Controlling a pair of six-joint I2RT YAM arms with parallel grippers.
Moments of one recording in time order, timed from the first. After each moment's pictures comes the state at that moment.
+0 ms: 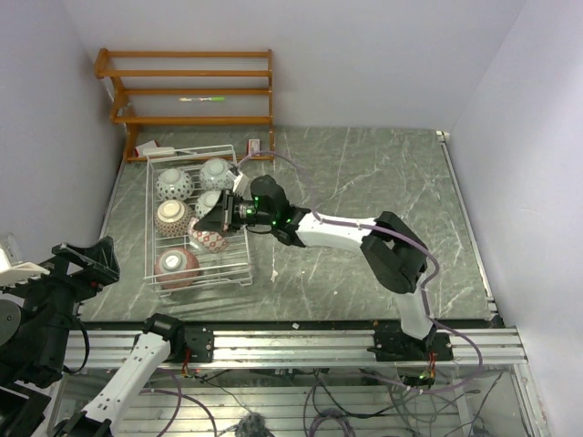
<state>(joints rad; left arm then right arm) -0.32 0.50 1.66 -1.26 -0.49 -0.40 0.96 2.02 1.42 0.40 -0.44 0.97</state>
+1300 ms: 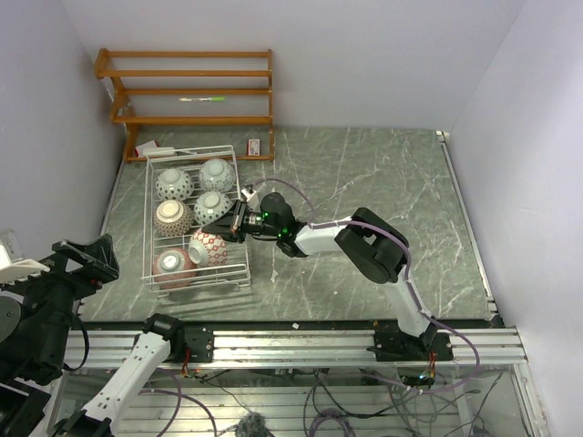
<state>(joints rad) -0.32 0.52 1.68 -1.26 -0.50 -0.38 0.92 2.22 1.28 0.85 -0.48 1.50</state>
